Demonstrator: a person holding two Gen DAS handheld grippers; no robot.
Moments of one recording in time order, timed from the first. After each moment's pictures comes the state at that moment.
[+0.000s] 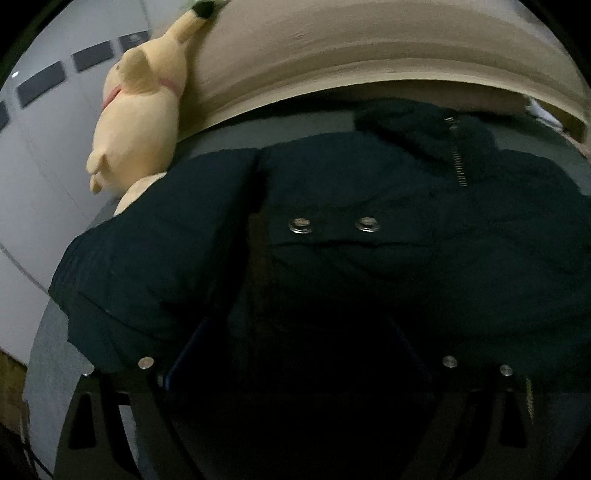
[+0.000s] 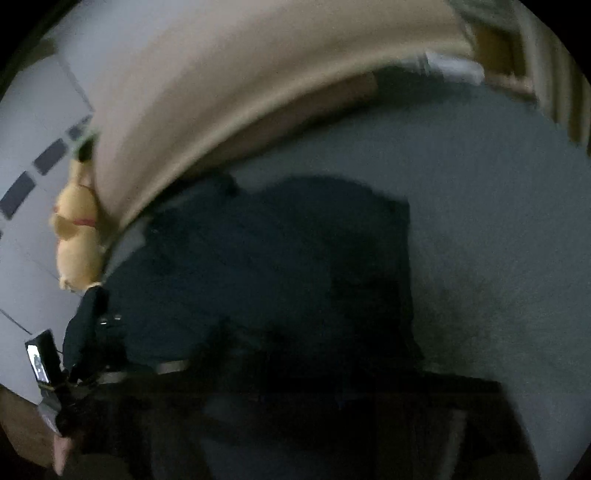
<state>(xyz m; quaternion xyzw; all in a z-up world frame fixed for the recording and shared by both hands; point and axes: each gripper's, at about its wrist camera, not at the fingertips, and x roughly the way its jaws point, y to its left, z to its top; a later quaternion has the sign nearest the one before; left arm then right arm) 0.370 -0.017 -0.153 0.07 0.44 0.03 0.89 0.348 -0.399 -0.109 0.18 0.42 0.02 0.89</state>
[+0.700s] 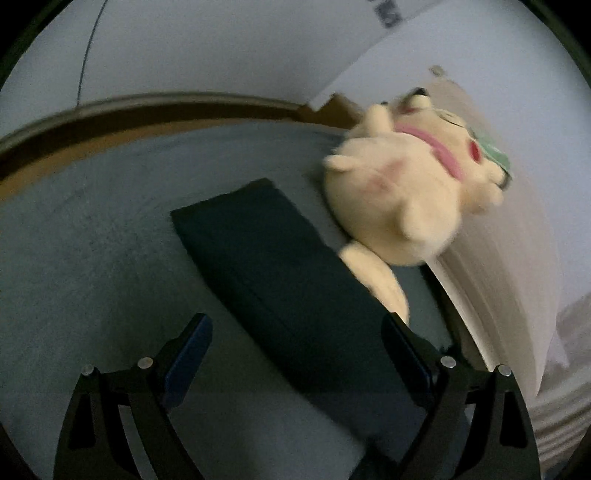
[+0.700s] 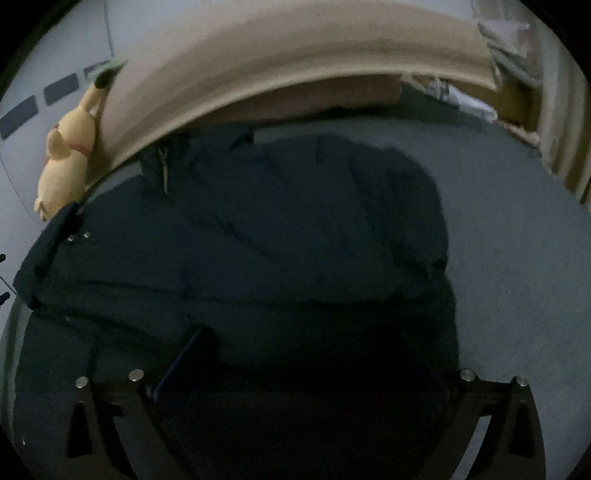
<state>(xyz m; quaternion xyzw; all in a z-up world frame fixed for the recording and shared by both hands) 0.350 0.349 -0.148 -0.43 0.36 0.10 0.82 0.318 -0.362 -0.152 0.07 0.45 0.00 0.89</state>
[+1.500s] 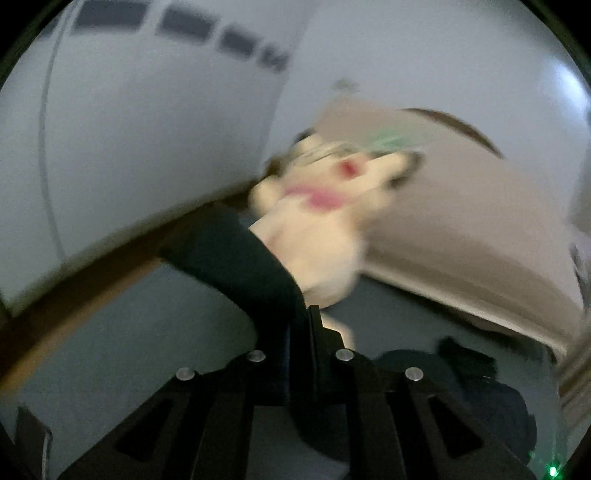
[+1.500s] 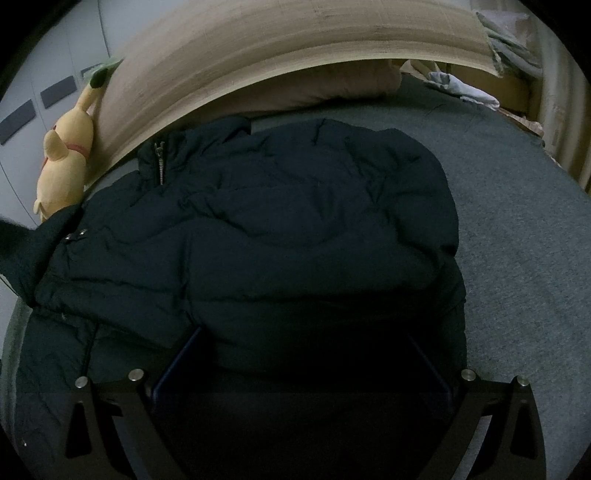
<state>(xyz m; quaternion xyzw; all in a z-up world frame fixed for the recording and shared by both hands) 0.356 0.228 0.008 -0.16 0.26 0.08 0.95 0.317 -0.365 -0.157 0.07 0.45 0.01 0.89</state>
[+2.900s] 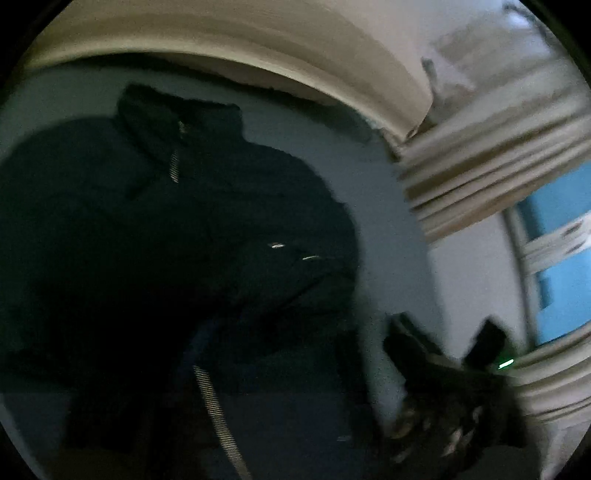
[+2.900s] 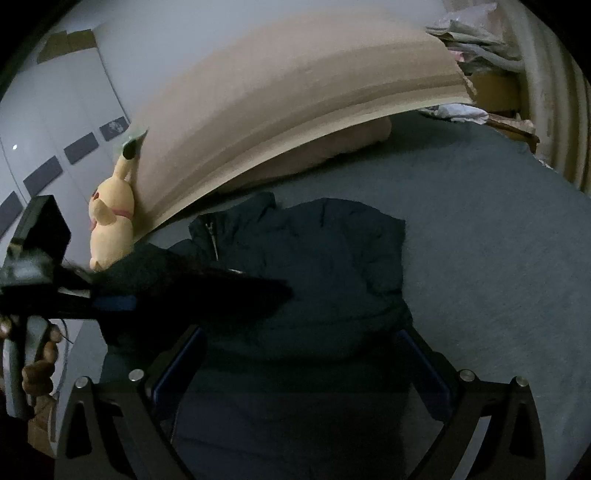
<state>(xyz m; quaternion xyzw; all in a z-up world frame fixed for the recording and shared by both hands) 0.386 -0.063 -0.055 -0.20 0.57 -0.34 0.72 0.264 -0.392 -0.068 0.15 0.39 0.04 0.91</state>
